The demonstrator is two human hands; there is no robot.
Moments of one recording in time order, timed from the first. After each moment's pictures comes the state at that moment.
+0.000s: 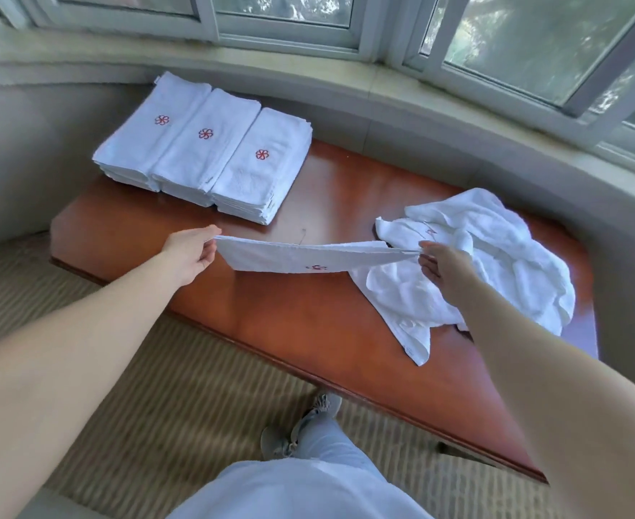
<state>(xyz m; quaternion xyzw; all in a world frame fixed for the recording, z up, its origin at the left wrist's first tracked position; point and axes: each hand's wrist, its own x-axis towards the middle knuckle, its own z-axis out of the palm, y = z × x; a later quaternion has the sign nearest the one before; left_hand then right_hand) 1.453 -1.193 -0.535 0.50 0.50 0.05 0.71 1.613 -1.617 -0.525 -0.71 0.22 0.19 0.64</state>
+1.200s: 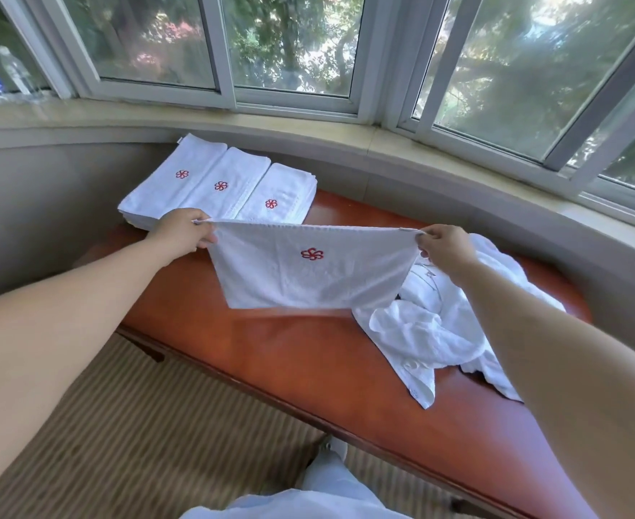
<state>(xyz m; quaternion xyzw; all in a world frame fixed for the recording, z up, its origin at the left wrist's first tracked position) 1.482 -1.129 -0.445 0.83 0.31 0.02 0.46 1.663 -1.580 -0.440 -0.92 -0.05 0.07 0.38</state>
